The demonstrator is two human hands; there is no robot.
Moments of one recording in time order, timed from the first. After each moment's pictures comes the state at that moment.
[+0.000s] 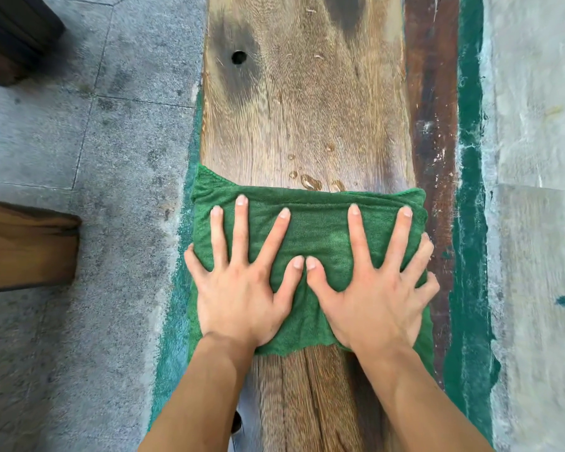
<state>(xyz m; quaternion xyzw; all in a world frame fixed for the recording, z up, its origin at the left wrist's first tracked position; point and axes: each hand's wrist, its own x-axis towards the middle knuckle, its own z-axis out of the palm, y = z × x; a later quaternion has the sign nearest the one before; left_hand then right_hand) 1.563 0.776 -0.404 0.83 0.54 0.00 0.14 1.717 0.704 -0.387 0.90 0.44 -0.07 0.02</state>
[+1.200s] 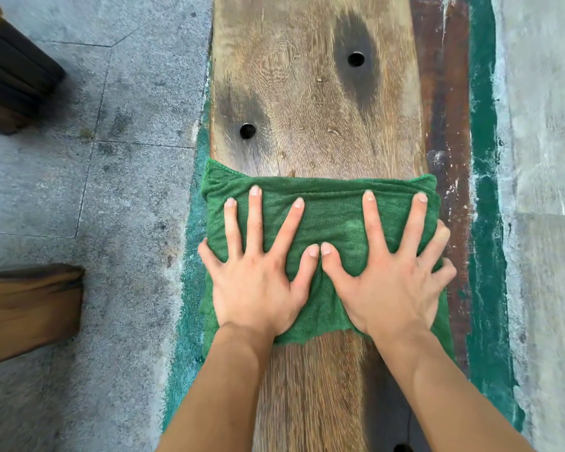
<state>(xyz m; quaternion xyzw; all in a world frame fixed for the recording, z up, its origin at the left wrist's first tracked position) 1.635 0.894 -0.406 0.83 0.54 0.00 0.13 1.789 0.826 -0.393 0.90 0.42 -0.08 0.02</state>
